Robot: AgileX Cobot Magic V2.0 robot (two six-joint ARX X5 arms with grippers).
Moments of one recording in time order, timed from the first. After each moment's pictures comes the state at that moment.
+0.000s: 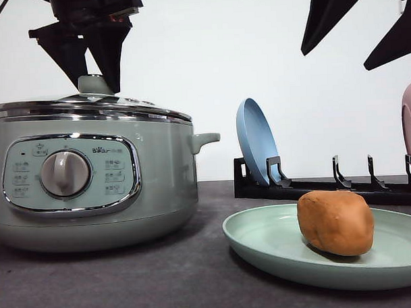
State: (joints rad) left_arx -0.44 1.77 1.82 -1.23 0.00 0.06; right_arx 0.60 0.91 0.77 -0.40 0.11 0.29
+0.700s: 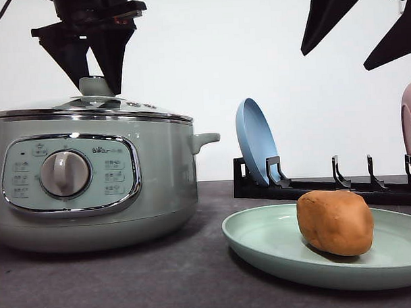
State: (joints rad) left_arx -0.45 1.78 1.83 -1.24 -0.03 0.05; right_arx 0.60 0.91 0.77 -0.40 0.11 0.28
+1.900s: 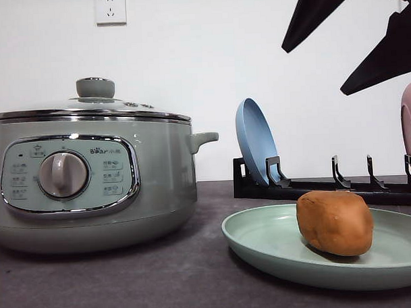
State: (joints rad) left_arx -0.46 1.33 1.83 -1.31 0.31 0.05; right_arx 0.60 0.91 0.77 -0.56 -0.29 0.28
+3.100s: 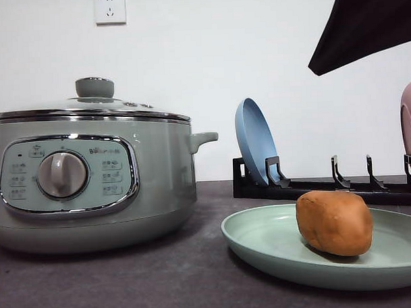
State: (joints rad) left_arx -0.46 1.33 1.83 -1.37 0.34 0.05; right_arx 0.60 0.91 0.77 -0.58 -0.34 0.28
